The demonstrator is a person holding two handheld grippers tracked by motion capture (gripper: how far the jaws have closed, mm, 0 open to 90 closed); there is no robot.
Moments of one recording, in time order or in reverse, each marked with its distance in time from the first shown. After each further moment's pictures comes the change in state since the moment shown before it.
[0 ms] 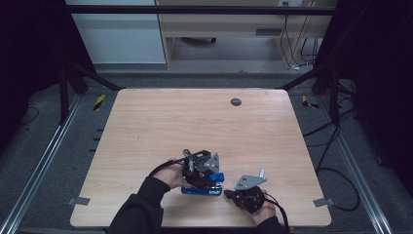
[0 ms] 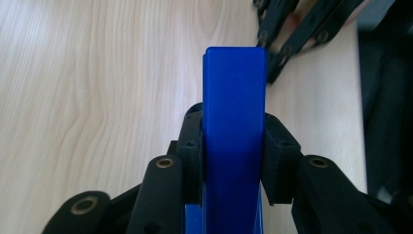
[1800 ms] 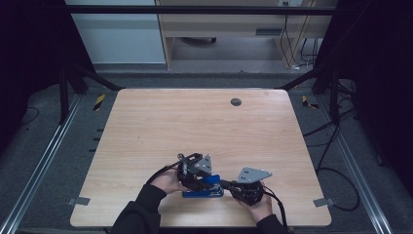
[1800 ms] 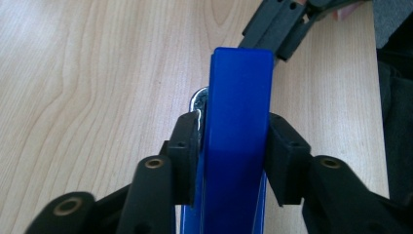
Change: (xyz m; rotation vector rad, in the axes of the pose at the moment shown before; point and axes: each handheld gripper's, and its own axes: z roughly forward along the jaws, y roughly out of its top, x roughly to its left) left arm 0.005 -0.031 0.018 -0.078 0.002 -0.117; right arm -0.005 0.023 -0.009 -0.201 0.044 -0.094
